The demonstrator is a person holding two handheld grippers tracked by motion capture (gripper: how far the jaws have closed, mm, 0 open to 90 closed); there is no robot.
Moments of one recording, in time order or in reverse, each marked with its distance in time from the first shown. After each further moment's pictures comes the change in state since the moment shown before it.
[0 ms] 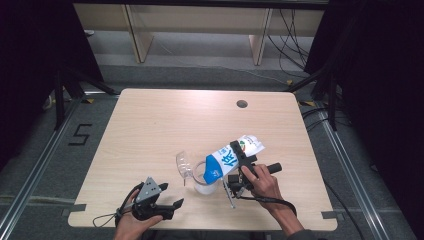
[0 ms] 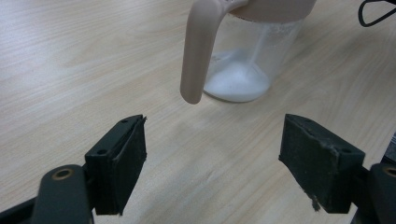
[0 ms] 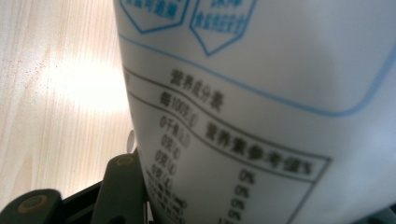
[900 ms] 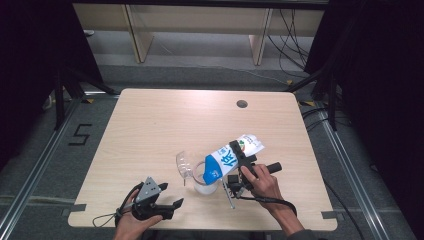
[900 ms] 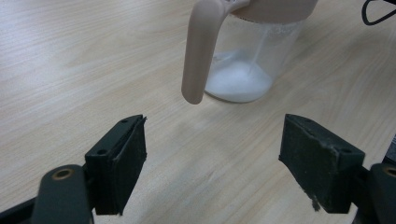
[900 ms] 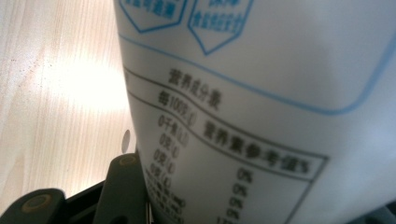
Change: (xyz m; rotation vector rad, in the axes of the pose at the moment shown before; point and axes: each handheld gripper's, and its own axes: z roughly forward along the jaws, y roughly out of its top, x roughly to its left) left arm 0.001 0.000 -0.001 0.004 0.001 0.000; right arm -0.002 0.001 -0.001 -0.005 -0.012 -0.018
